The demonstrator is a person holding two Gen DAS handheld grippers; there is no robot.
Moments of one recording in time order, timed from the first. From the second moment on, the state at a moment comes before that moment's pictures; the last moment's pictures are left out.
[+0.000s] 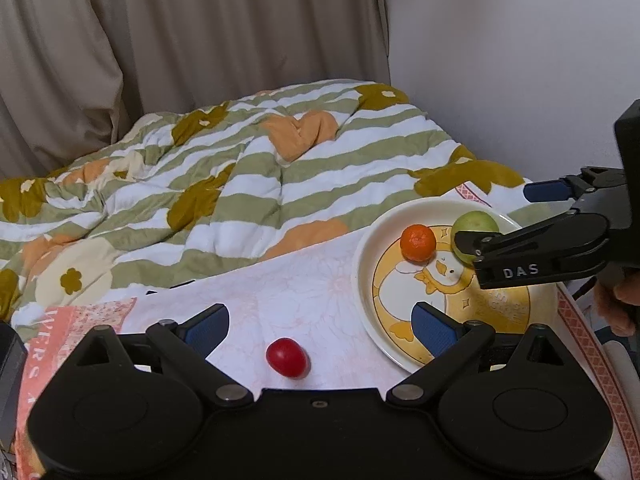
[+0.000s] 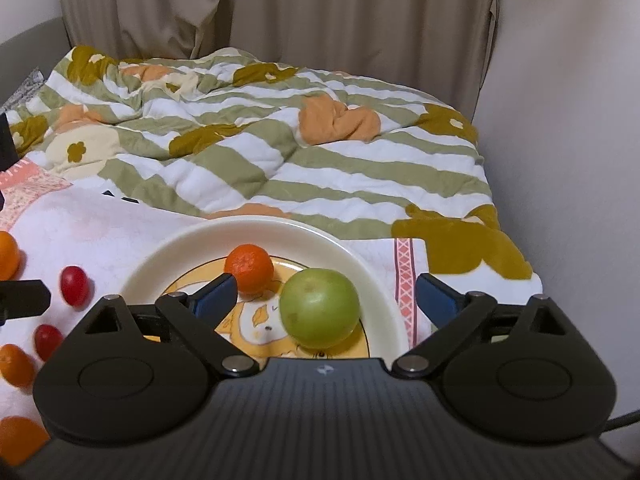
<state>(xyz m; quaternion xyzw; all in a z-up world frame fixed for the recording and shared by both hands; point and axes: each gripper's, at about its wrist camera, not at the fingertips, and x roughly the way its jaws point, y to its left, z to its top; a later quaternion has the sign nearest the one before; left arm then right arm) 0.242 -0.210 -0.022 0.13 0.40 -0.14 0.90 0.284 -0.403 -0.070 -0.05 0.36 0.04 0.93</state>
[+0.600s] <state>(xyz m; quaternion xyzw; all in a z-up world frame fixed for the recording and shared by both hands) 0.146 -0.181 0.046 0.07 0.34 -0.10 0.93 0.183 -0.392 0.027 -0.04 0.35 0.05 0.93</state>
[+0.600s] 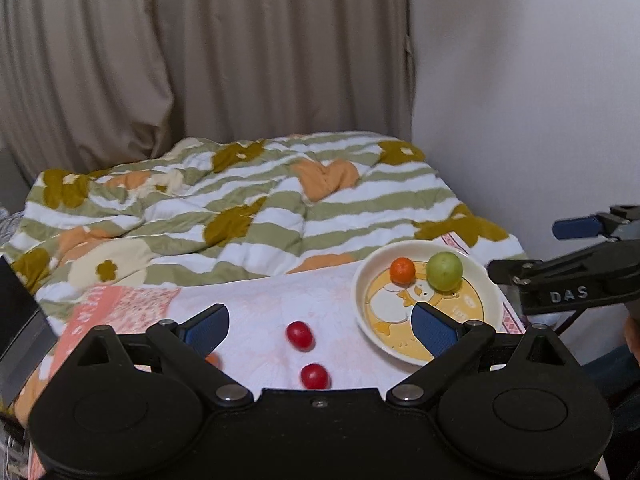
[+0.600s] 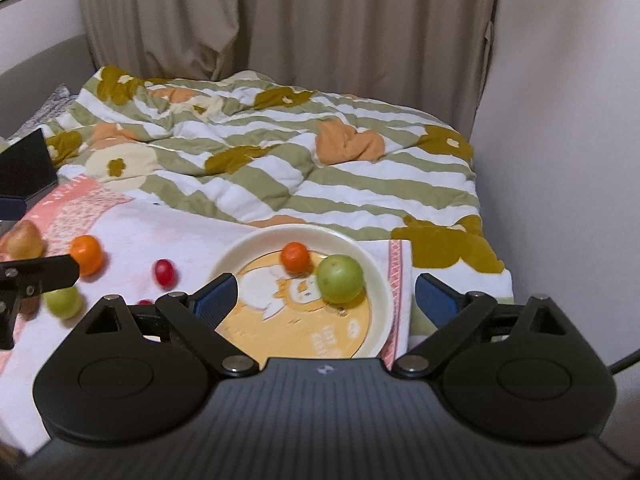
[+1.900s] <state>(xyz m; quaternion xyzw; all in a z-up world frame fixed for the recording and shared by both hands) 0.122 0.045 -0.071 0.06 0.38 -0.07 0.92 0.135 -0.176 -0.075 -0.04 0.36 0.08 0.93</state>
